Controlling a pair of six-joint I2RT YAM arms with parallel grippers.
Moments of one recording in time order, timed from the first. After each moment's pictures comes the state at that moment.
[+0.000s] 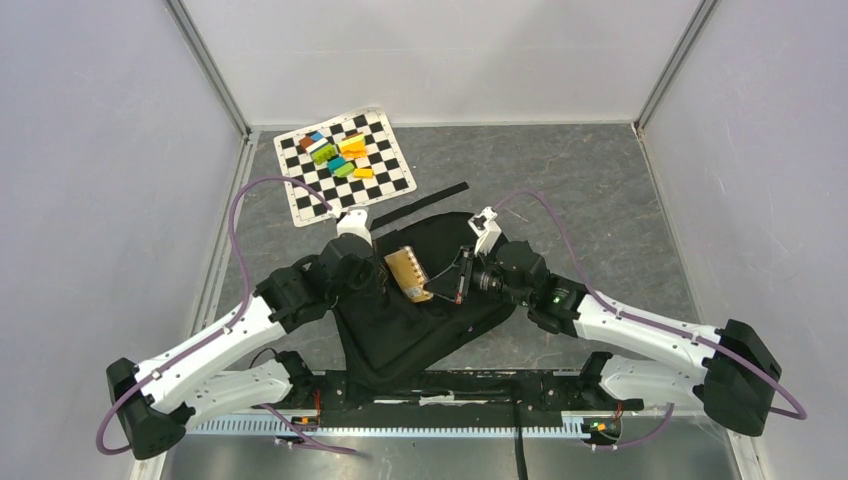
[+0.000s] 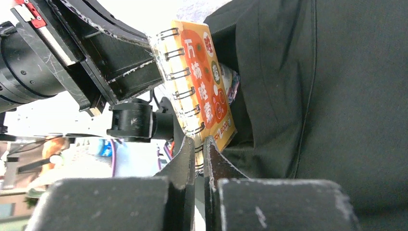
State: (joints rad) left arm -0.87 0.91 0.85 -0.66 -0.33 -0.68; right arm 0.95 1.10 0.66 0.16 -0.15 0.83
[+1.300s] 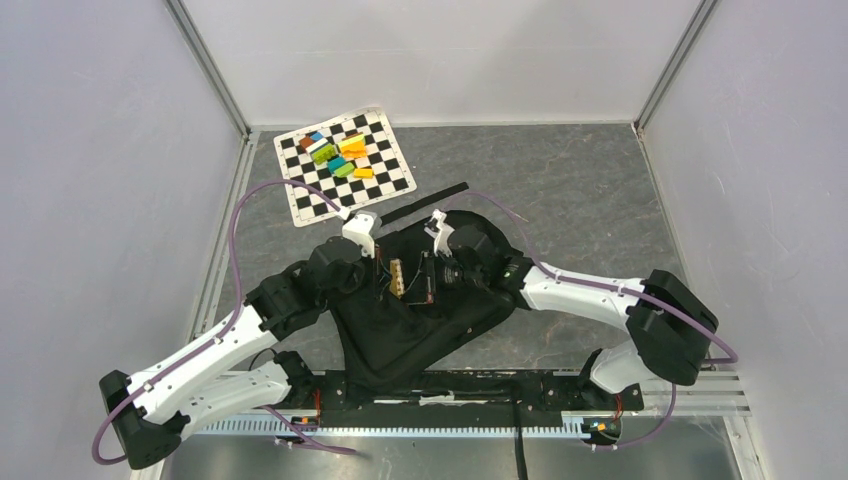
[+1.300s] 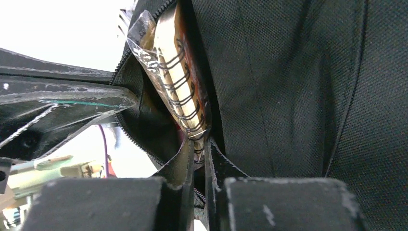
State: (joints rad) left arm -0.86 0.84 0.81 -0.58 -0.18 -0.50; right arm 0.95 1.46 0.83 0.10 -0.36 0.90
